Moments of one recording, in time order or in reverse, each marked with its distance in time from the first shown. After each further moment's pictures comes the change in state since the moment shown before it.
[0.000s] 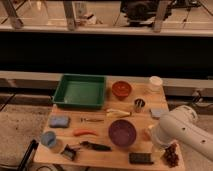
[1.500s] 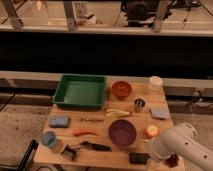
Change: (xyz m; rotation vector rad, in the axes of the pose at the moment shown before) arm -0.007 0.038 0.054 -0.018 -0.165 -0.044
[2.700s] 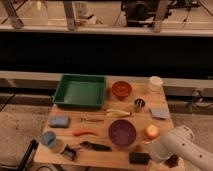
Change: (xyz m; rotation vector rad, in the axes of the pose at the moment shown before) arm 0.028 -0.003 0.035 -0.025 0.011 -0.018
